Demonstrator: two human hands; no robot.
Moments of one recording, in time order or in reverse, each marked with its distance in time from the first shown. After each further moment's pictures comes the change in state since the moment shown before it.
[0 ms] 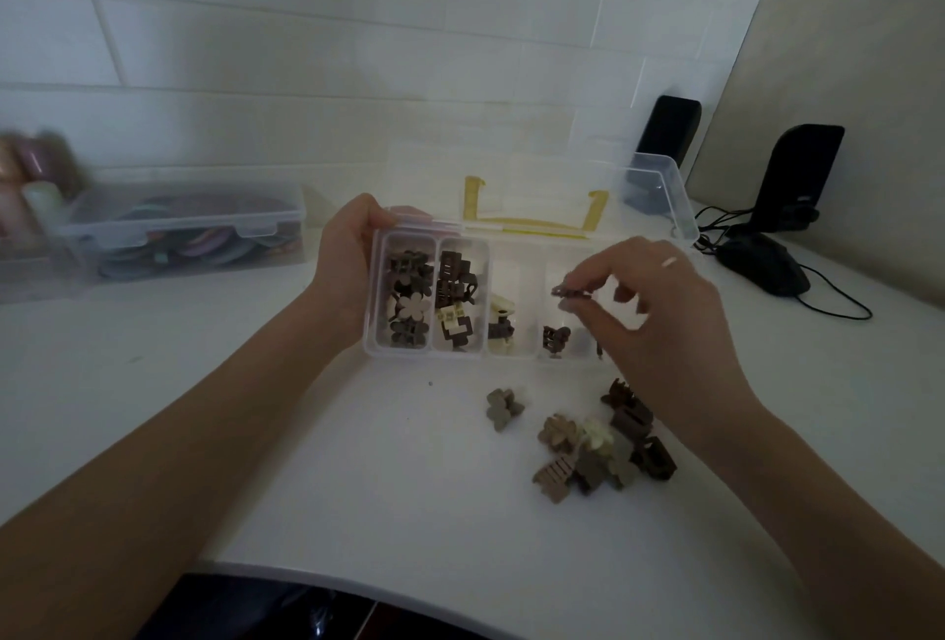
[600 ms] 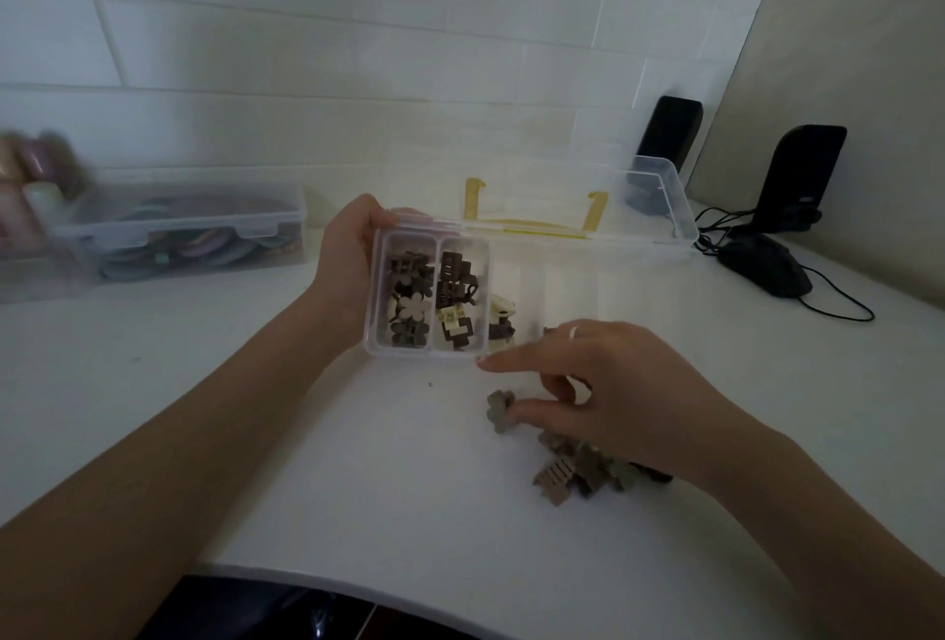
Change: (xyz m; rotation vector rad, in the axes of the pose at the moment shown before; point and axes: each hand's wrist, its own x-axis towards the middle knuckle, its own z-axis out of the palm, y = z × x) left_hand 0.003 -0.003 0.000 -0.001 0.064 0.001; right_hand -0.008 -0.017 0.000 -0.071 -0.581 -0.200
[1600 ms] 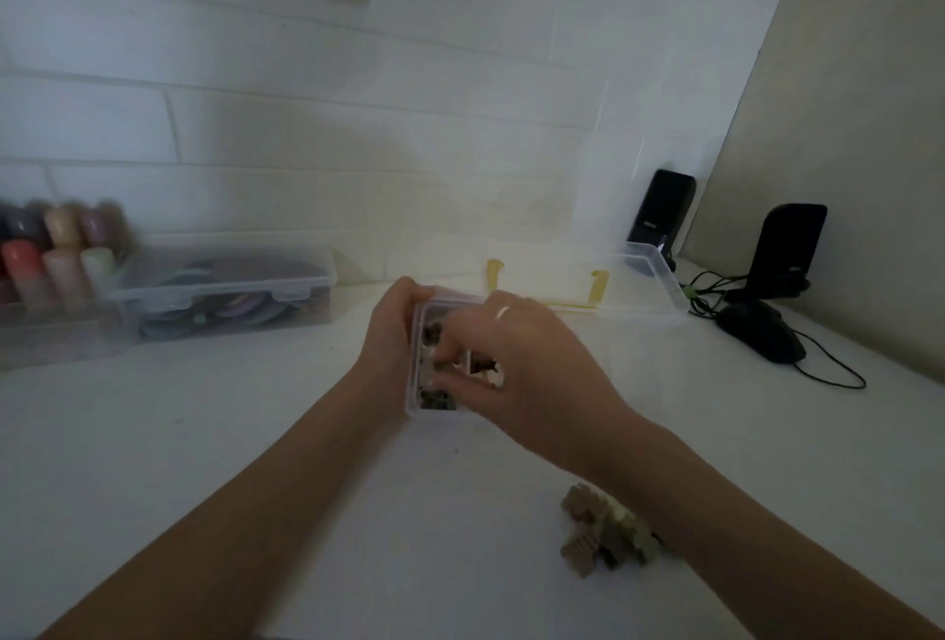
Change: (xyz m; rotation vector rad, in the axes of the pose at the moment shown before) left_hand -0.004 0.000 0.006 -0.151 0.055 -0.182; right_hand 0.070 -0.048 -0.004 -0.049 0.360 -0.170
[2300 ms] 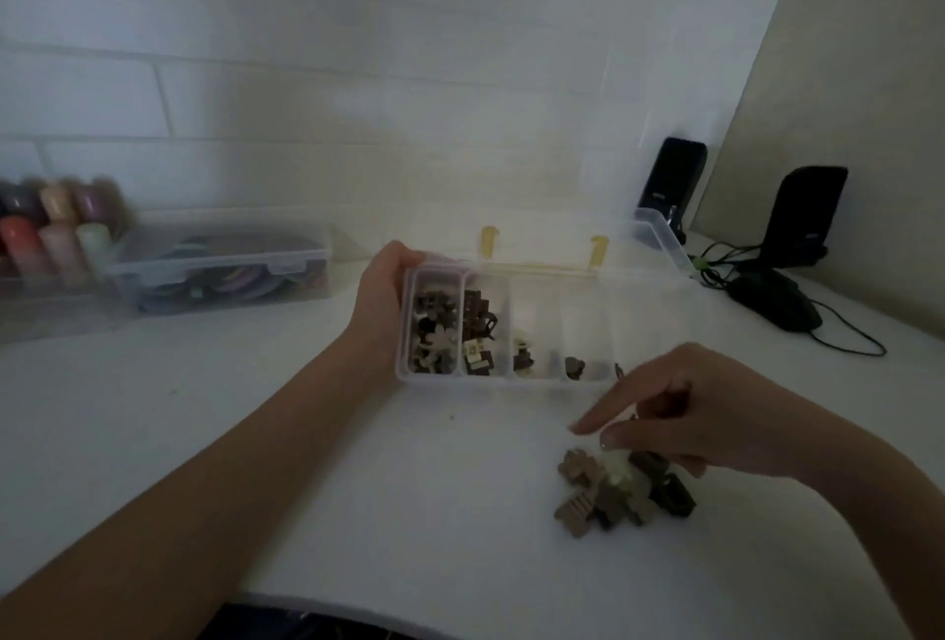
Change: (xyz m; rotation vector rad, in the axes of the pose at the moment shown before) left_hand -0.005 0.000 0.002 0.134 -0.040 0.109; right_hand -0.081 0.052 -0.062 0.487 -0.530 0.515
